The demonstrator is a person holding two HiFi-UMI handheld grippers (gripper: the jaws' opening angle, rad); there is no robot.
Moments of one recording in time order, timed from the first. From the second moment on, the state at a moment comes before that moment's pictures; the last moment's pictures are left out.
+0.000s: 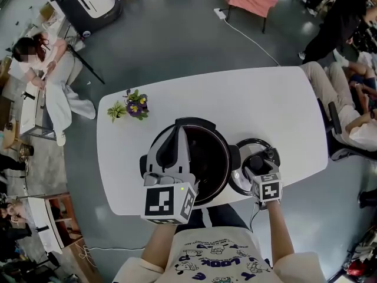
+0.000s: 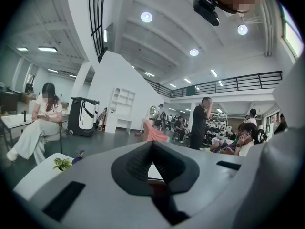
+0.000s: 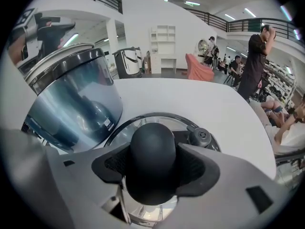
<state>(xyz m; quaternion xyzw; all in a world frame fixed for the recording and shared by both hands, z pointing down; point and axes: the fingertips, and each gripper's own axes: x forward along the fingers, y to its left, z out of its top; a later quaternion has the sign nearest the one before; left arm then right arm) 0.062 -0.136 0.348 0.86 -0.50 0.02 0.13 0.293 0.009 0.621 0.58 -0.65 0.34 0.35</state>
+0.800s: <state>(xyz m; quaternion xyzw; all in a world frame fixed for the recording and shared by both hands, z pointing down) 0.043 -0.129 0.356 0.85 -0.50 0.03 0.13 0.291 0.009 0.624 0.56 -0.64 0.37 0.38</state>
